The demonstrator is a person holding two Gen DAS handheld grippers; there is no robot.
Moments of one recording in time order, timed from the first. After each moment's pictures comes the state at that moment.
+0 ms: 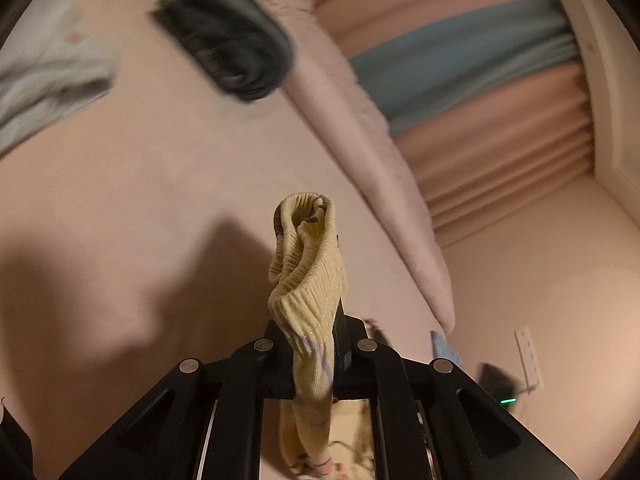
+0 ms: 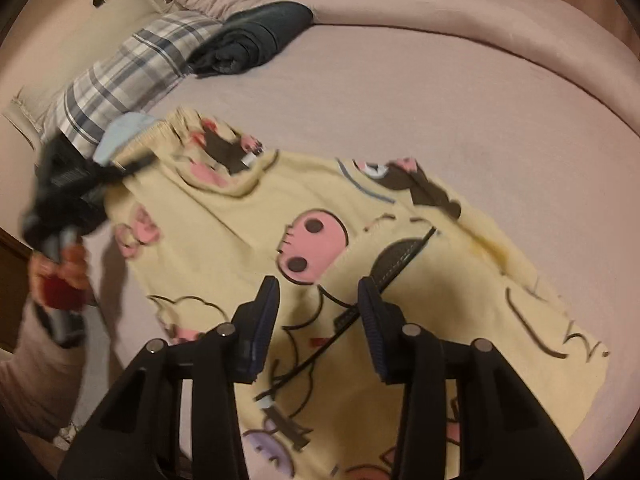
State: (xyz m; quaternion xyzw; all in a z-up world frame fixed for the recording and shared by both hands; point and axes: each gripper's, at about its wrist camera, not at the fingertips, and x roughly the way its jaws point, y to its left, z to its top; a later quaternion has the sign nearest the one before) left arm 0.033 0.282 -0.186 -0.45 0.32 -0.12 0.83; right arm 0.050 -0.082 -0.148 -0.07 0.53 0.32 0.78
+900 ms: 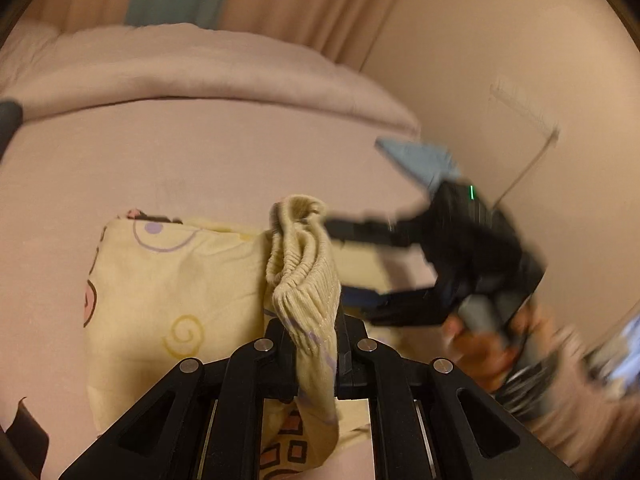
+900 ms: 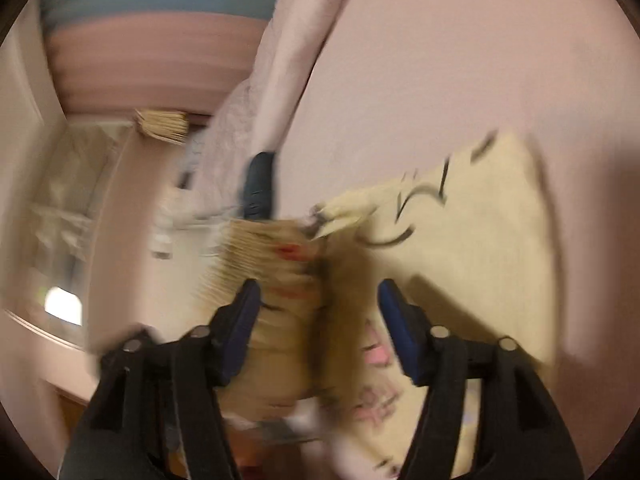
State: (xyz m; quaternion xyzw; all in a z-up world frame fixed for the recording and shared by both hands) left arm 0.039 -0.041 -0.149 -0.06 0.41 -0.29 0.86; right arm 0.056 -0.313 -0.209 0.49 0.49 0.30 0.65
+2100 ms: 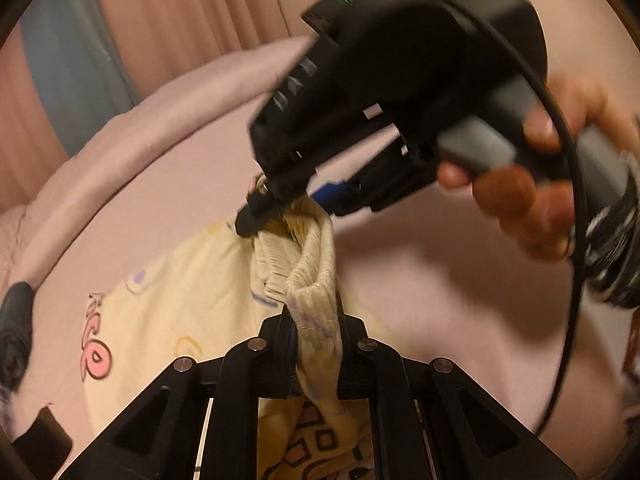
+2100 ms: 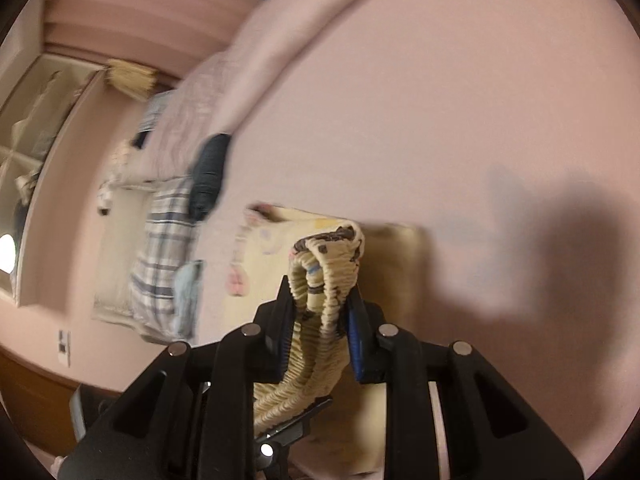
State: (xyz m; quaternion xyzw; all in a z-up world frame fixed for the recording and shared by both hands) left arm -0.012 -0.191 -0.191 0.25 0.35 -0.27 0.86; right arm 0.055 -0.373 -0.178 0.32 0.54 0.26 0.74
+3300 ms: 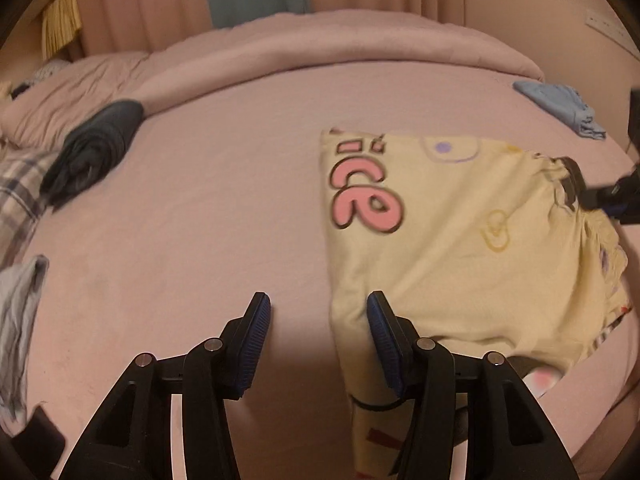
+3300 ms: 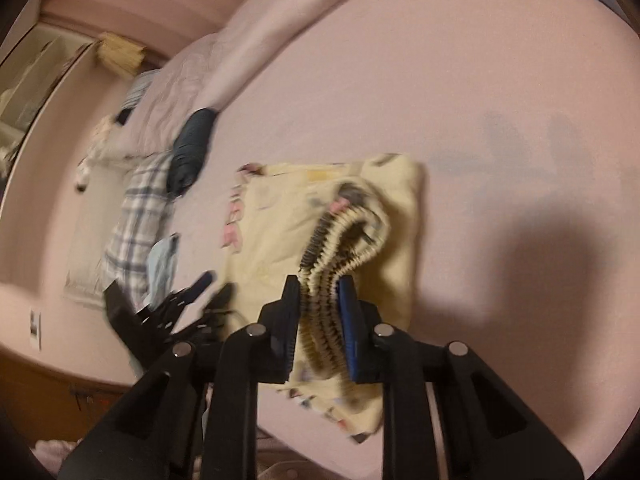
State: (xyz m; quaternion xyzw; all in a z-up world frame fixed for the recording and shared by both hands) left arm 0.031 0.022 -0.209 0.08 0.43 -0.06 0.90; right arm 0.015 -0.348 -0.169 0.27 0.55 0.21 0.76
